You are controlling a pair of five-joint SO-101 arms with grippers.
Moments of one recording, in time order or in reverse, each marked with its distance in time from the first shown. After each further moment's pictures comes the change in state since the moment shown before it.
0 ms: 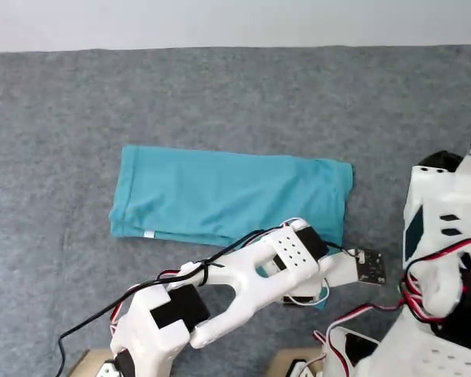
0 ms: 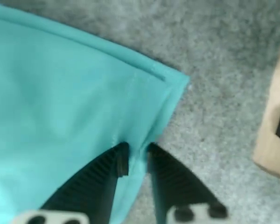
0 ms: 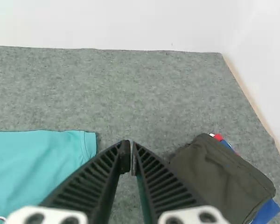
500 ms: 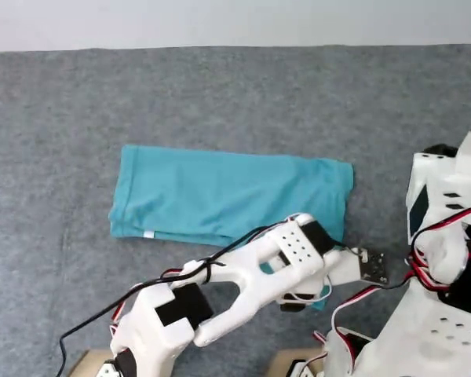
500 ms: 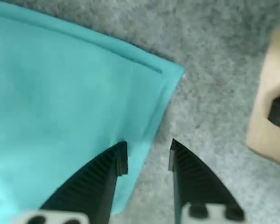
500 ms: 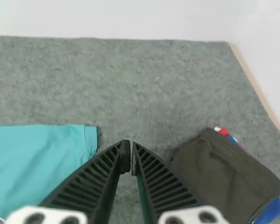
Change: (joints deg) left arm -0.2 1.4 -4.0 5.7 -1.6; right arm 0.0 4.5 0.1 -0.3 0.0
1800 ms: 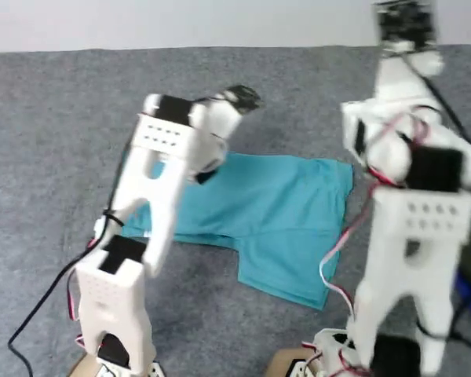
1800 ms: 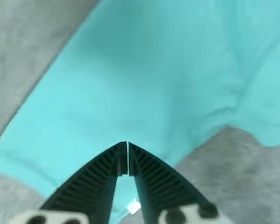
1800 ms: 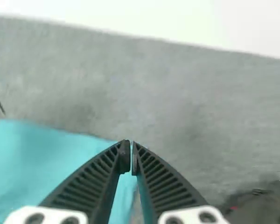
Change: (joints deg) left arm -37.5 0.0 -29.1 17.5 -0.4; right arm -14.9 16.1 0.0 -13.5 -3.3
